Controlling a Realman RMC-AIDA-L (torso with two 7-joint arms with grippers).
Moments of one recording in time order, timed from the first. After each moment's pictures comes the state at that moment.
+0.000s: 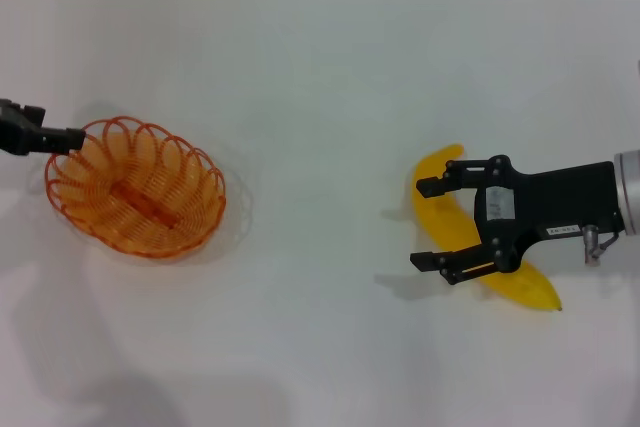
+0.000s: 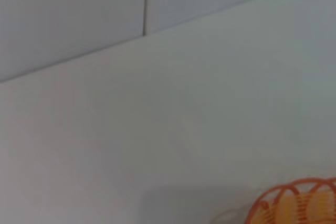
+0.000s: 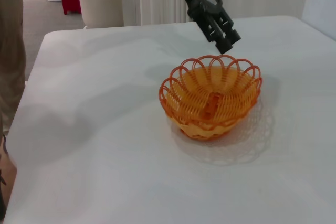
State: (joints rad) left arm -0.58 -1.94 0.78 0.90 2.38 1.31 -1.91; right arm 0.36 2.03 -1.20 -0.99 -1.89 -1.47 1.38
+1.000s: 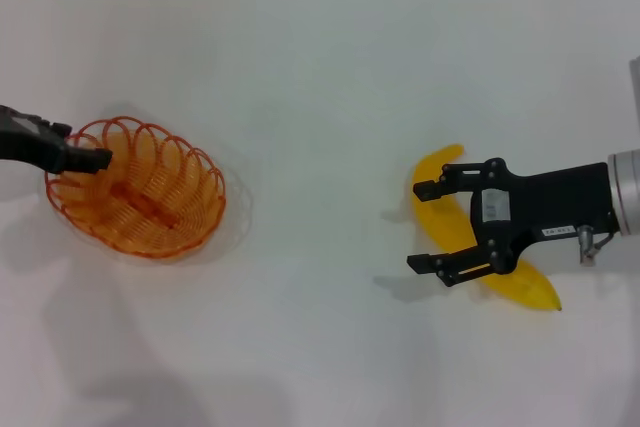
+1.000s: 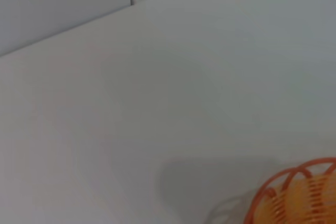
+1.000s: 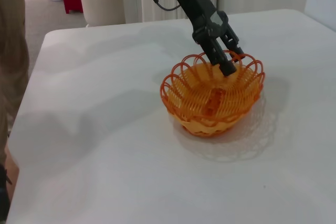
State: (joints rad) left arm -0.62 -2.02 0.79 0.88 2.51 1.20 -1.90; right arm 0.38 2.03 -1.20 -0.96 -1.91 -1.47 1.39
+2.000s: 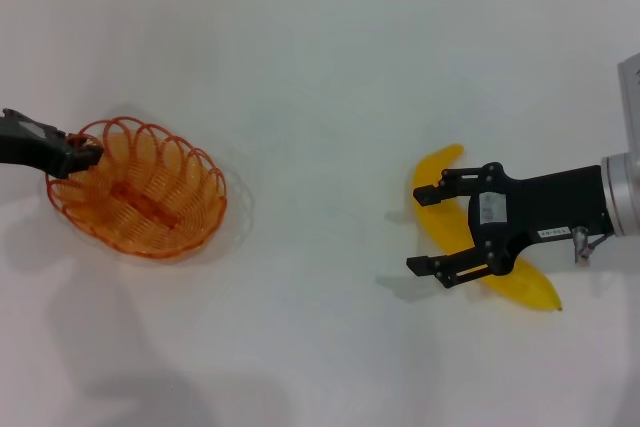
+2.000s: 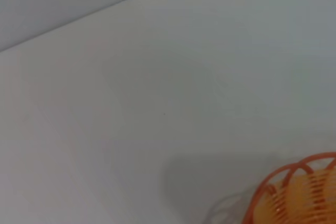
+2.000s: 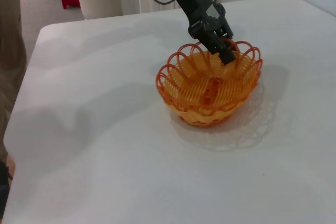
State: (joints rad) left arm -0.62 -2.03 0.79 0.85 2.52 1.18 -1.87; right arm 0.40 2.03 -1.19 -0.91 -1.93 -1.45 1.40
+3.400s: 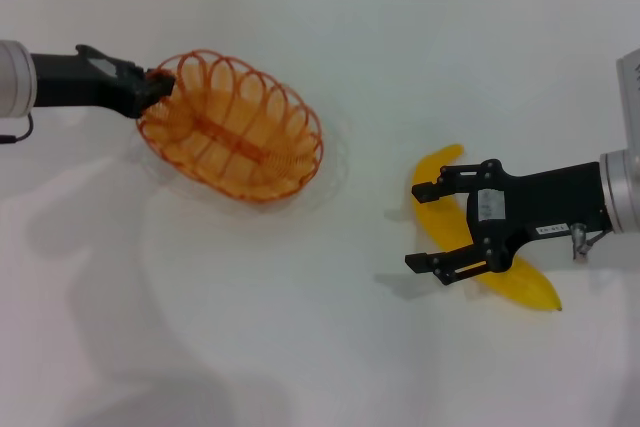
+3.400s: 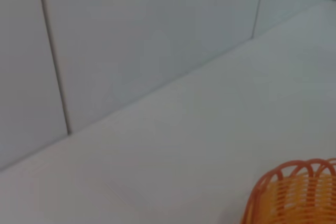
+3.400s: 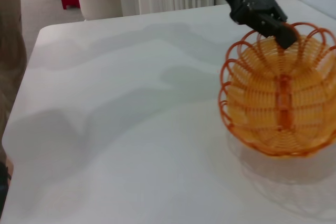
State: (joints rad) left arm -0.69 -2.03 0.80 0.75 2.23 1.15 -1.69; right arm 0.41 2.03 -1.19 -0.91 -1.93 -1.45 1.40
